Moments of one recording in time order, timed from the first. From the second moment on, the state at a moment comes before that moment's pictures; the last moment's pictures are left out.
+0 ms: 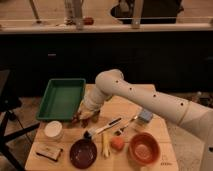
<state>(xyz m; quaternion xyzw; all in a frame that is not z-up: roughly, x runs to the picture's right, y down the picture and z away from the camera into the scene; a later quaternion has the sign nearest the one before) -0.119 0.122 0.703 -0.32 -0.33 -0.05 0.88</state>
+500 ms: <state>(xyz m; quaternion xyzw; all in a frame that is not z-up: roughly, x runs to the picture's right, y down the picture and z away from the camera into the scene) -0.118 0.111 0.703 -0.31 -0.32 -0.05 0.89</state>
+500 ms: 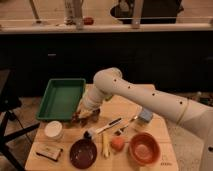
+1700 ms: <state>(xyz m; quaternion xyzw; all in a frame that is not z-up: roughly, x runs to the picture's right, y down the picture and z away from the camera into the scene) -0.085 0.079 0.736 -0.28 -0.37 0.04 0.88</state>
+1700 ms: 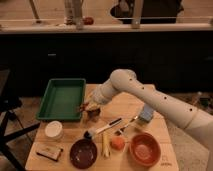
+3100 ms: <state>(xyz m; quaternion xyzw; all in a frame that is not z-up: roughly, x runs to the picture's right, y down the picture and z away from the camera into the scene) -0.065 0.080 0.768 -0.31 -0.36 0.06 0.88</state>
